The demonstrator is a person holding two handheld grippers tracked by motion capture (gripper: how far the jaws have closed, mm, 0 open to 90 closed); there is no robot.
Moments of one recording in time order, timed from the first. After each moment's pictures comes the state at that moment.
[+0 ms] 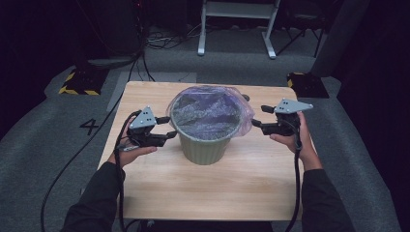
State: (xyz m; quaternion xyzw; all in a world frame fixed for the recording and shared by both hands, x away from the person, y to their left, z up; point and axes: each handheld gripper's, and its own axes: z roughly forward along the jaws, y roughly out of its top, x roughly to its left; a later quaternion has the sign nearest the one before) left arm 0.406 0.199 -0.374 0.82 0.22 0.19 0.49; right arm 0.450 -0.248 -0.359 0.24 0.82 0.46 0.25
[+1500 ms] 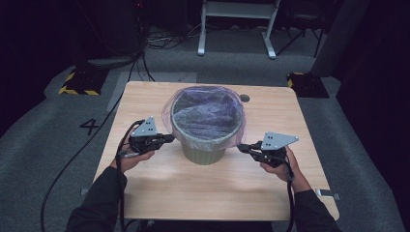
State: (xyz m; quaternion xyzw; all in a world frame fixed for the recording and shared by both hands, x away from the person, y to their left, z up) left arm 0.403 0.204 -0.408 0.85 0.18 0.14 0.48; right arm 0.385 -0.215 -0.408 0.12 0.84 0.50 0.17
